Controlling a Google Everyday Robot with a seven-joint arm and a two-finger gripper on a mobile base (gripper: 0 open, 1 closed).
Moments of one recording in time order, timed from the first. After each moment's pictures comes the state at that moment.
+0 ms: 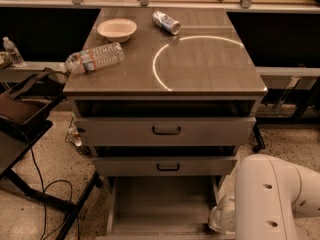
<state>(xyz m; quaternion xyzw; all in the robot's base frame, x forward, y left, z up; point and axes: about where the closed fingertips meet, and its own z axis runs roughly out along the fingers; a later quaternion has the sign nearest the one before) 0.464 -0.256 0.127 -0.61 0.79 -0.01 0.10</state>
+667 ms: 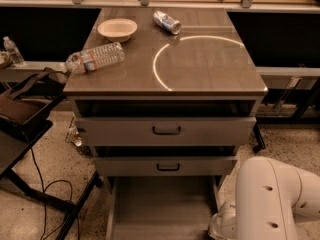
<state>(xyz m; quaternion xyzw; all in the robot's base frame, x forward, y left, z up) 0.436 -0.253 0.115 -0.61 0.79 0.01 0.09</state>
